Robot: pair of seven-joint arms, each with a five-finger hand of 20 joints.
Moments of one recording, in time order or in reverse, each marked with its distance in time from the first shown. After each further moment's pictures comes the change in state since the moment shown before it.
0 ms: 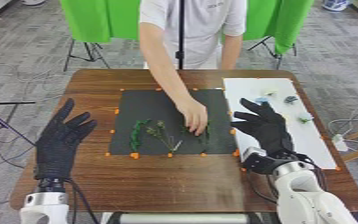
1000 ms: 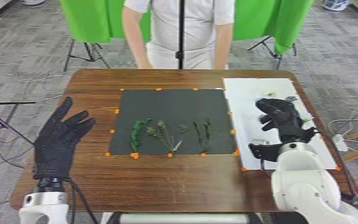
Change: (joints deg) left arm 0.1 2.9 1.3 -0.4 -1.5 2.3 3.0; right arm 15.0 12.7 -12.5 1.4 -50.2 14.9 39.5
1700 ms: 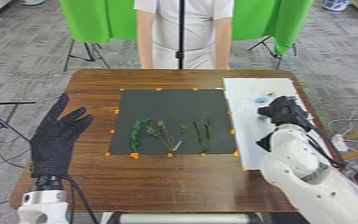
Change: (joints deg) left arm -0.6 1.9 0.9 -0.1 -2.9 0.5 2.8; right arm 17.0 2.1 -12.6 12.2 -18.4 -20.0 18.6
